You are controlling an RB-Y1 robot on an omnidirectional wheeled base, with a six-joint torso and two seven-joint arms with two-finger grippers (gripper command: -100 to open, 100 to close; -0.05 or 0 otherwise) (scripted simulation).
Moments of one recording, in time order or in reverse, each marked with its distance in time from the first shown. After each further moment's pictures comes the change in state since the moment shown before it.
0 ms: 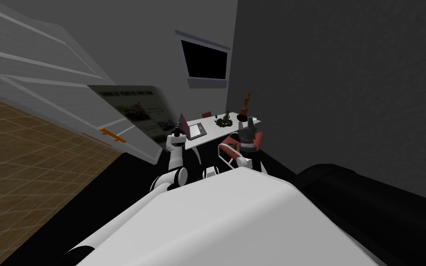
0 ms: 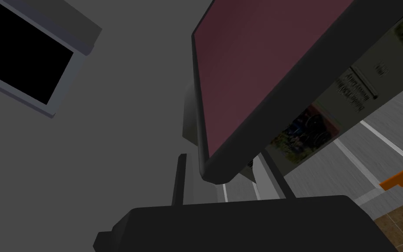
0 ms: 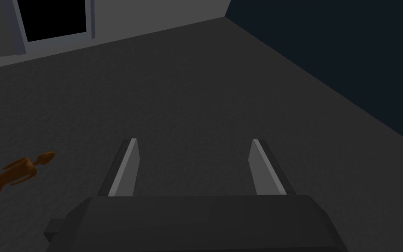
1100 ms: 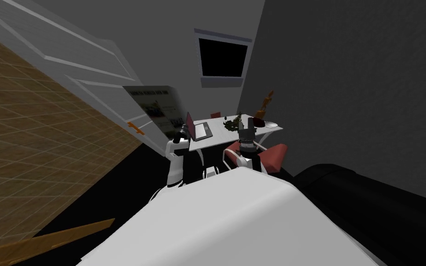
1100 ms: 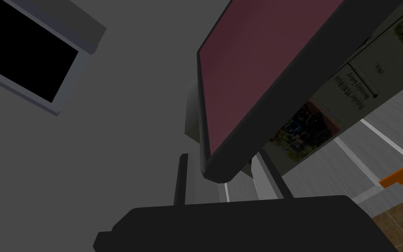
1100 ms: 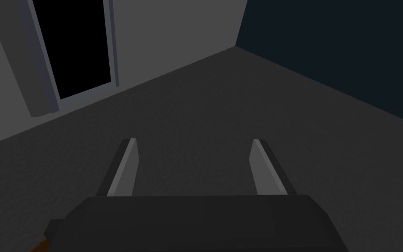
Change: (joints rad) left arm 0.261 0.003 -0.263 -0.384 0.288 0.131 -0.175; right arm 0.000 0.000 0.000 0.000 0.000 0.000 0.000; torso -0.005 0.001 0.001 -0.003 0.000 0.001
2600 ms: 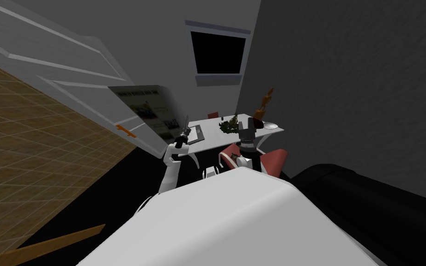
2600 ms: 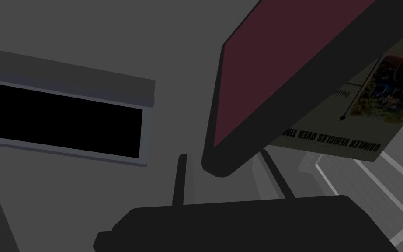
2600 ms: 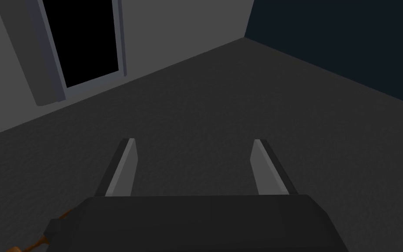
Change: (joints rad) left arm 0.104 0.146 -0.165 -0.079 -0.081 0.003 -0.226; right arm 0.000 0.000 0.000 0.000 0.000 0.000 0.000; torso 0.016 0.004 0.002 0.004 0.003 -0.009
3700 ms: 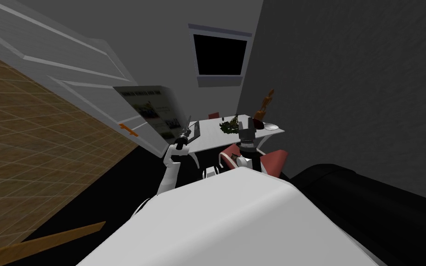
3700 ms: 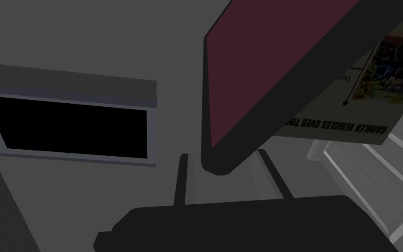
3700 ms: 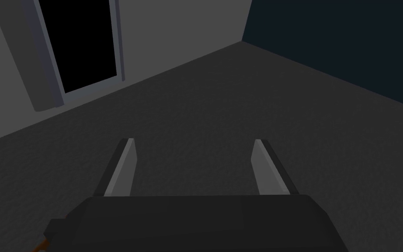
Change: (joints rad) left arm 0.020 0.026 -0.019 0.016 -0.040 -0.036 -0.027; right arm 0.000 0.000 0.000 0.000 0.000 0.000 0.000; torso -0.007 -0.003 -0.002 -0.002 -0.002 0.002
